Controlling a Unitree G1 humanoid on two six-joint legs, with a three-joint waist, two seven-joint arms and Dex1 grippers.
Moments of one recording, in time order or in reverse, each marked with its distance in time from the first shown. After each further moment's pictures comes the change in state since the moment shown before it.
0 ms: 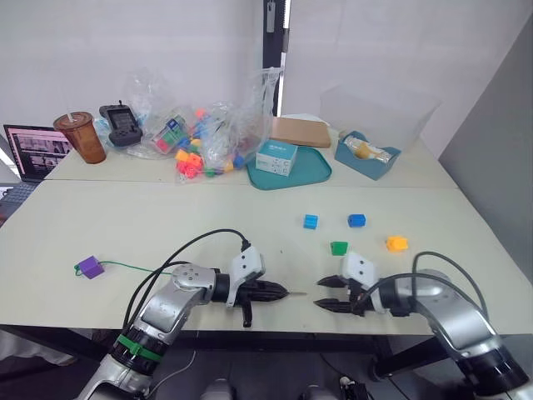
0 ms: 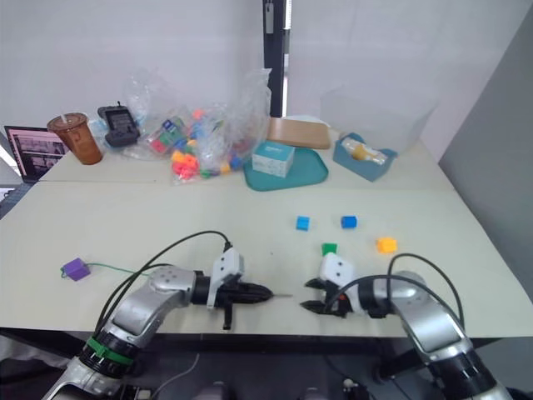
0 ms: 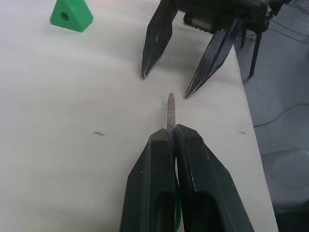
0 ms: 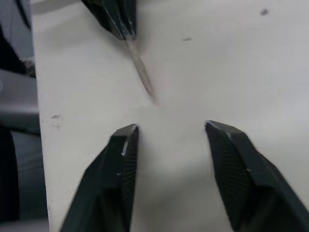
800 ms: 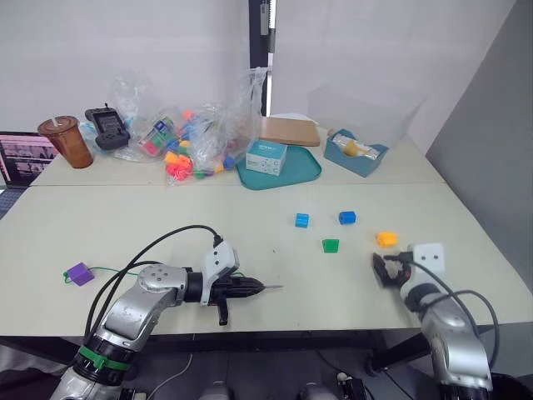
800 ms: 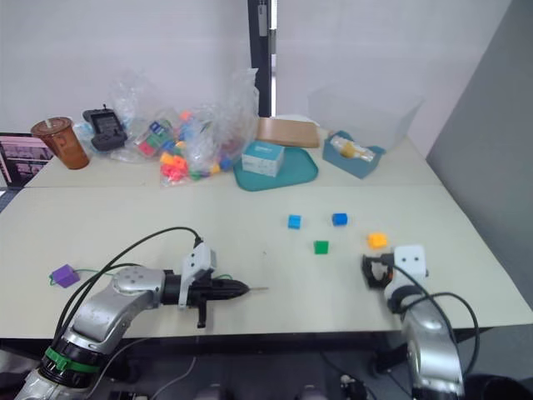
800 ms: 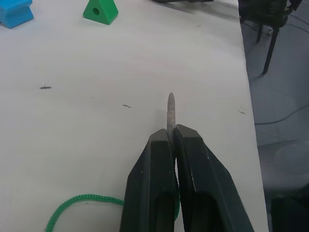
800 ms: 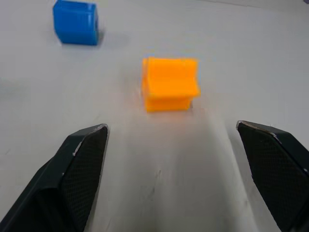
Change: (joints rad) left arm 0.092 0.130 0.118 -0.149 -0.077 0.083 0.030; right arm 0.059 0.409 -0.426 0.210 -0.092 -0.151 -0.766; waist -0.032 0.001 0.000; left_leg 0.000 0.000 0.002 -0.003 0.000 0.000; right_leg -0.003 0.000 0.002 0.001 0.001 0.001
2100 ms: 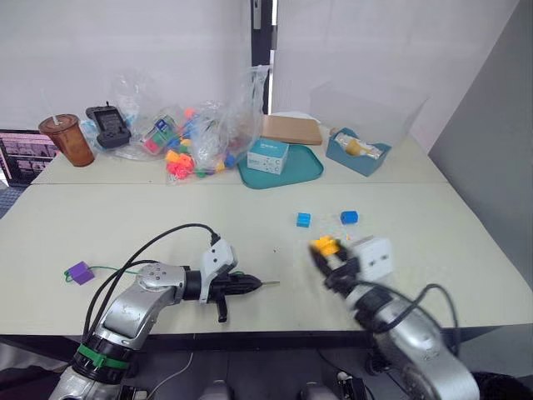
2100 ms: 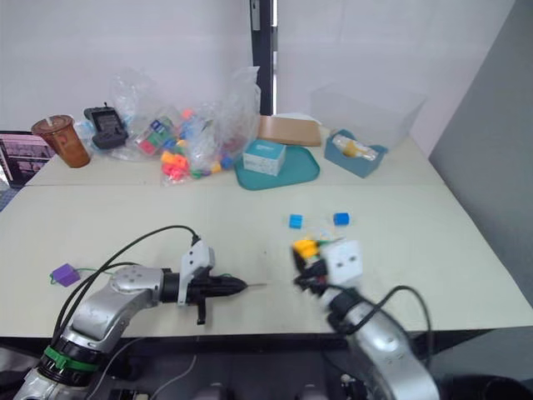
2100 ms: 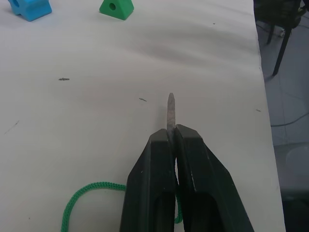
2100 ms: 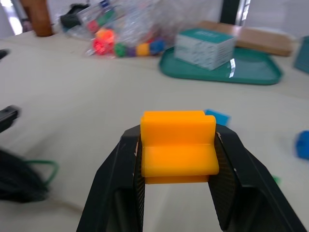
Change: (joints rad) left arm -0.022 0.001 0.001 0.029 0.000 -0.003 0.011; right arm 0.183 0.059 0.482 -0.748 0.110 0.282 -0.076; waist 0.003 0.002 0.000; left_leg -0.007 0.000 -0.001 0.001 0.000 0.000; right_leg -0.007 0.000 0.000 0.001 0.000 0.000
